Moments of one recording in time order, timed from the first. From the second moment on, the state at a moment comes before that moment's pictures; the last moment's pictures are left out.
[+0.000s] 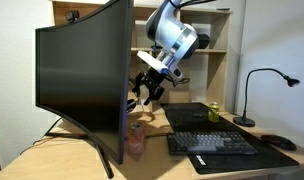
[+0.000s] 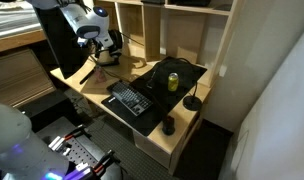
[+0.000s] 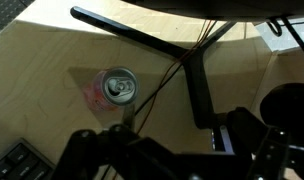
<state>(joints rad) 0.29 0.30 0.20 -2.02 0.84 2.59 0.65</state>
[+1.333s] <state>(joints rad) 0.31 0.57 0.21 -1.94 0.76 2.58 0.72</state>
